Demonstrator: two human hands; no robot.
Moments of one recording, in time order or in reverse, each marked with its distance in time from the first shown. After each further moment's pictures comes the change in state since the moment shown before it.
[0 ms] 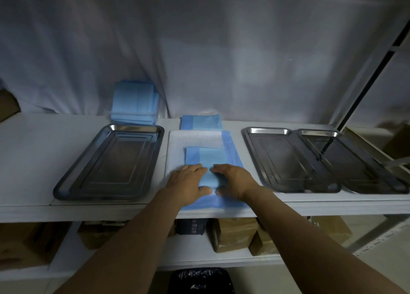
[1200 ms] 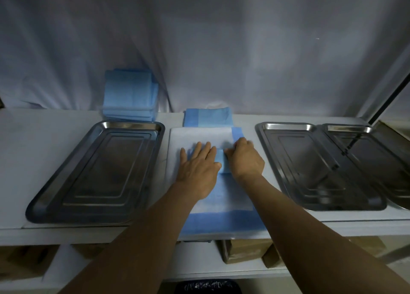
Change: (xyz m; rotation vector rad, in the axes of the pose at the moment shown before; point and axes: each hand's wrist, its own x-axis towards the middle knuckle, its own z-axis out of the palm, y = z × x) left_hand 0.075 -0.006 0.010 0.098 0.116 -0.094; right_hand 0.087 0.003 -0.001 0.130 0.386 0.441
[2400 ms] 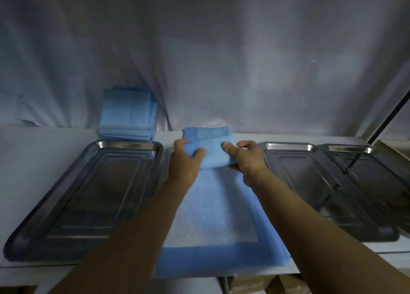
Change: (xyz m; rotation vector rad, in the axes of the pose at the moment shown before) left_hand 0.041 -0.023 -0.038 -1.087 0.443 -0.374; right_hand 0.038 -0.024 -0.024 1.160 -0.118 0.241
